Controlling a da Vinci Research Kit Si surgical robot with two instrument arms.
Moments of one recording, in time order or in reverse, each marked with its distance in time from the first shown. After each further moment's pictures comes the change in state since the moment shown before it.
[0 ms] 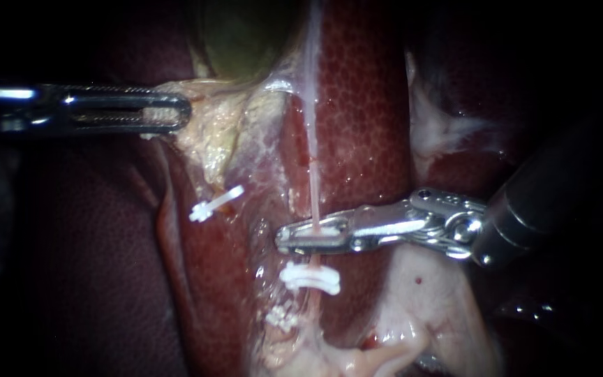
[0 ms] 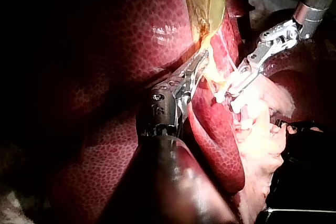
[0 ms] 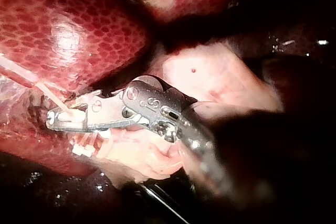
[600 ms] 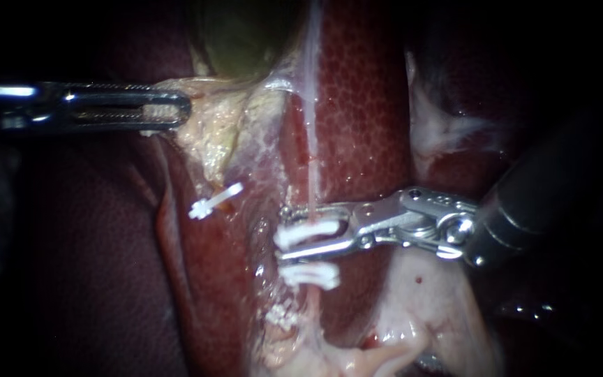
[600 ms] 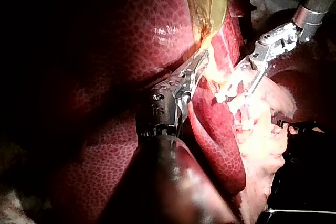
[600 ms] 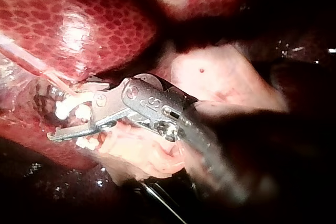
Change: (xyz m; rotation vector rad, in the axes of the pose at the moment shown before) right arm 0.000 0.000 0.002 -0.026 0.080 -0.133; left arm 0.000 0.000 0.000 -0.007 -0.002 0.000
